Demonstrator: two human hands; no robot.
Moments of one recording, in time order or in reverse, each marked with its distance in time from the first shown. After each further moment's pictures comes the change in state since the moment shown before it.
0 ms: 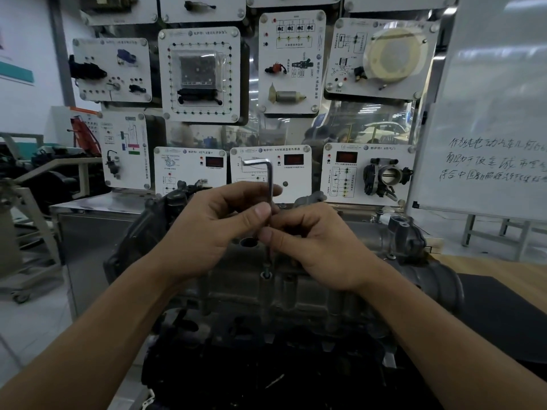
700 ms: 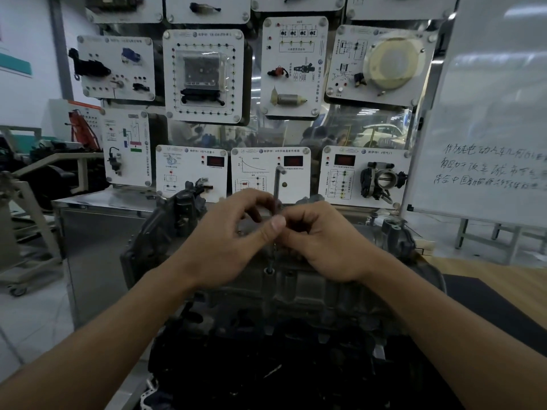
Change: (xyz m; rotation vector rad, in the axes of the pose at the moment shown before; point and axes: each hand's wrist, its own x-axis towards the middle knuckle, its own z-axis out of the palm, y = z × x) left_hand -0.008 0.008 0.006 0.538 -0.004 0.043; right_hand 0.002 -0.022 -0.007 -0.159 -0.078 0.083
